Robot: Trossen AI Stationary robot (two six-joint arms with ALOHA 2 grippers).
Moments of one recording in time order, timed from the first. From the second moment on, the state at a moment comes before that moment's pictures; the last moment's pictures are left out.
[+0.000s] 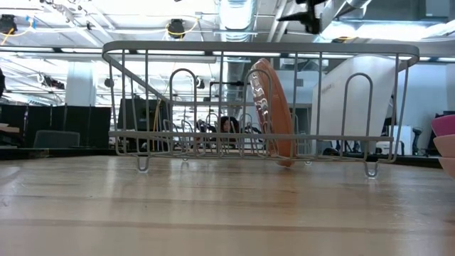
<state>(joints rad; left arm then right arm) 0.04 1.55 2.35 -0.93 -0.96 -0.60 -0.62 1.29 1.43 -0.61 -0.55 0.64</state>
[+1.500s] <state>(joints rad) 0.50 1.62 1.80 -1.42 0.97 -0.45 -0.06 1.37 1.48 -0.31 -0.54 0.46</state>
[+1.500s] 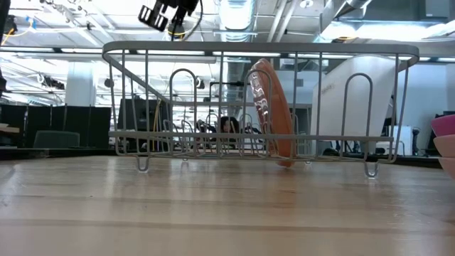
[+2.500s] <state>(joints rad) 0.51 1.62 1.66 -1.28 1.07 -0.43 0.00 1.56 1.63 -0.33 -0.58 0.42</state>
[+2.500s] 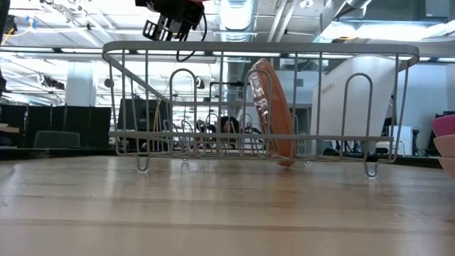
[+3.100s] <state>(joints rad) 0.52 1.62 1.70 -1.17 0.99 -0.44 0.00 1.56 1.62 -0.37 -0.60 0.52</state>
